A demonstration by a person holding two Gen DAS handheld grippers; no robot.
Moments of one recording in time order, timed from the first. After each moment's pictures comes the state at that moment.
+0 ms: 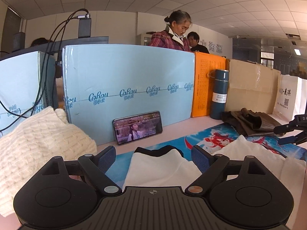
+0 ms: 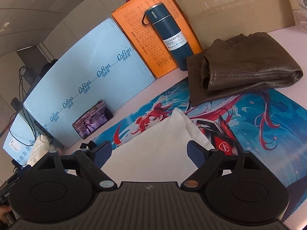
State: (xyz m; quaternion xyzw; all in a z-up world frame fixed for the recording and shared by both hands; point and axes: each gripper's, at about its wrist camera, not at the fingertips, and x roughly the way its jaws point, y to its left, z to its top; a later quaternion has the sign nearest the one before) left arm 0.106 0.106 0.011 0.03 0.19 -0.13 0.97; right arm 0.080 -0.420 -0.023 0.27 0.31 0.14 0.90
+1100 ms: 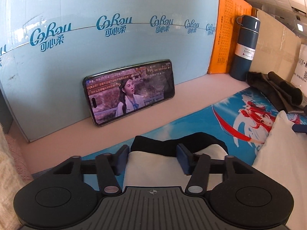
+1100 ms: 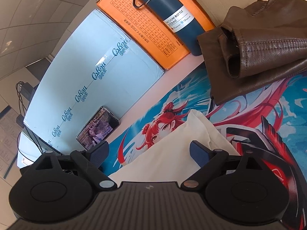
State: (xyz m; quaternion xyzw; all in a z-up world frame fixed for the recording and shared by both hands) left arm 0.266 0.084 -0.067 0.04 0.32 -0.18 0.93; right arm 0.158 -0.412 -0.078 0.34 0.30 0.19 0.87
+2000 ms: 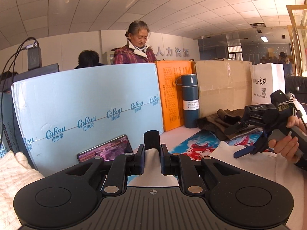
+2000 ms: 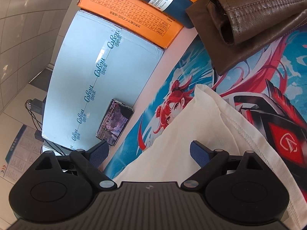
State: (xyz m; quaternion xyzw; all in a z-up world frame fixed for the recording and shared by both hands) left arm 0.095 0.056 0.016 0.10 0.10 -0.23 0.96; right arm 0.160 -0.425 -0.079 0.45 0.36 0.21 0.79
